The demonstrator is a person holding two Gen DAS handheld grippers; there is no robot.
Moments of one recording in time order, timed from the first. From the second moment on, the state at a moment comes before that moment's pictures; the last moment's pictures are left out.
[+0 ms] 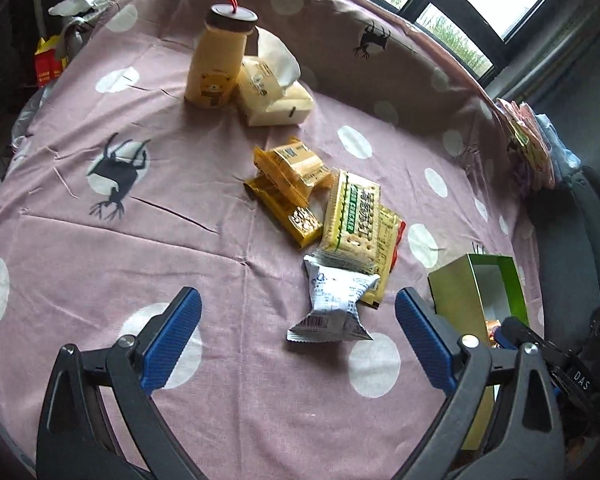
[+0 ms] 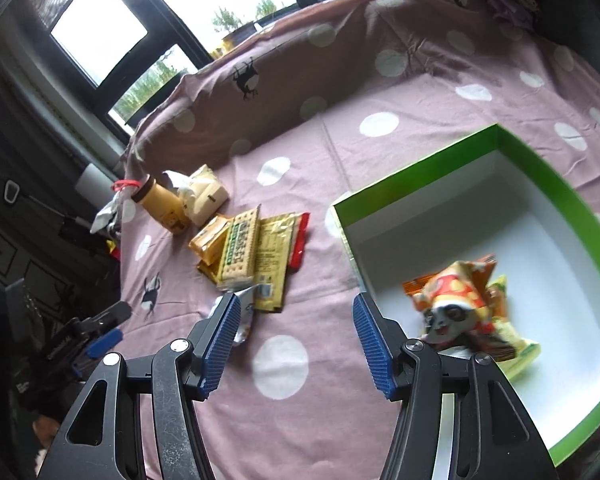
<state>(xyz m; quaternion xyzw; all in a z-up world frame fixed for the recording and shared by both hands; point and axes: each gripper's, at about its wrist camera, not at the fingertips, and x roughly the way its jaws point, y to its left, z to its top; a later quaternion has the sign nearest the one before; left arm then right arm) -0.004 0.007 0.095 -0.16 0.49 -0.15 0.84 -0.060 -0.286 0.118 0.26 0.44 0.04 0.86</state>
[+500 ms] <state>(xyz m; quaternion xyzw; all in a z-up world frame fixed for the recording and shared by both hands) 0.019 -0.025 0.036 -0.14 0.57 -0.20 0.79 0.033 -0.197 0.058 0.27 0.56 0.12 0.77</state>
